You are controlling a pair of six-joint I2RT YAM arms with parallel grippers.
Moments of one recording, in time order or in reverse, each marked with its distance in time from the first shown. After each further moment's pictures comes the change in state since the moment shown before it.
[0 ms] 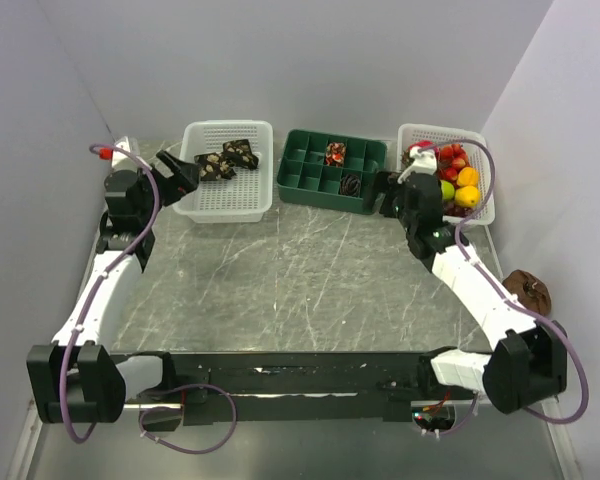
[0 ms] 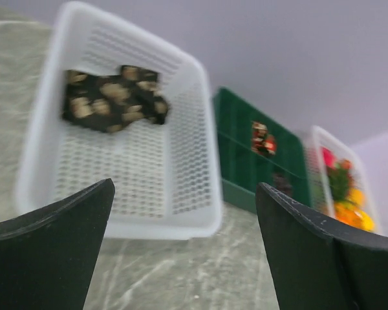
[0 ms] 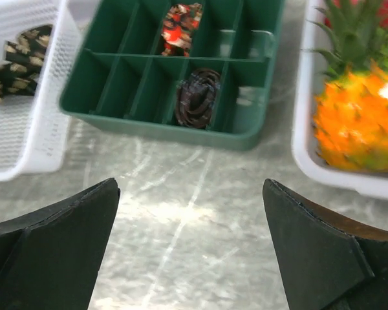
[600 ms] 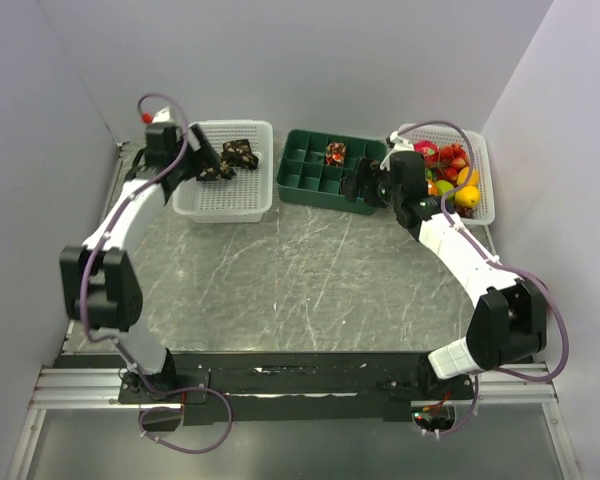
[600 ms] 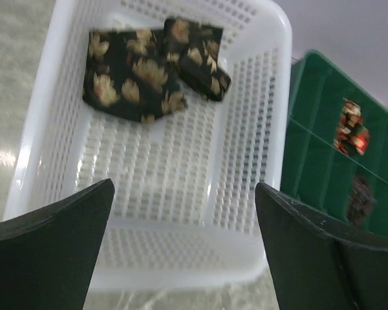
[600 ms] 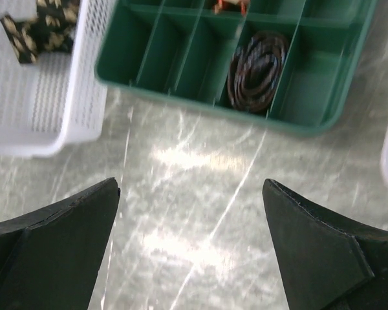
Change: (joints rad) left arm -0.076 0.495 0.489 -0.349 -0.091 0.064; right arm -0.002 0.241 0.248 -0.161 -0.201 0.079
